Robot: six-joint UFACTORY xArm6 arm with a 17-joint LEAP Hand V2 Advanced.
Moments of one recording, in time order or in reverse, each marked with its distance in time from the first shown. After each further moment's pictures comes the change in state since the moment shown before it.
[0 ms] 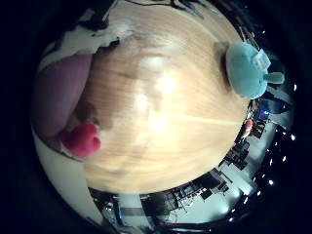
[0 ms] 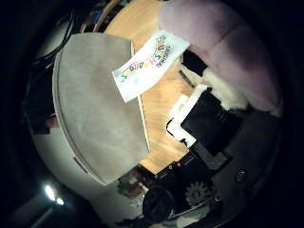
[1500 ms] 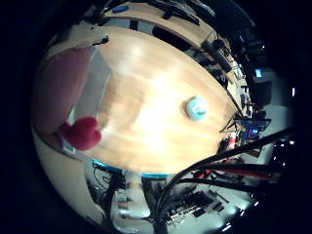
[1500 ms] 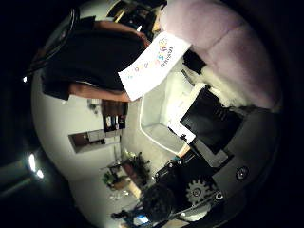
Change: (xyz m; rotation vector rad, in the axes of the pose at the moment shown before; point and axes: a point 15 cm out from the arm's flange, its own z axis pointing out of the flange) arm -0.211 0.047 -0.197 0.166 0.002 -0.344
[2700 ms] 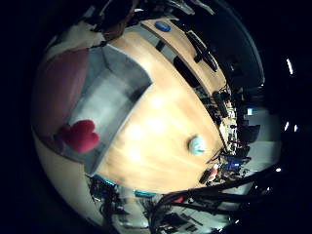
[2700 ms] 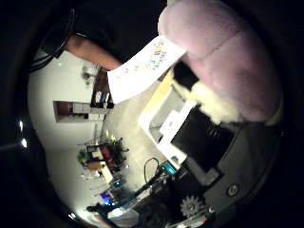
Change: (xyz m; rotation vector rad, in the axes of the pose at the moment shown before) arm -0.108 -0.022 0.050 0.015 0.114 -0.293
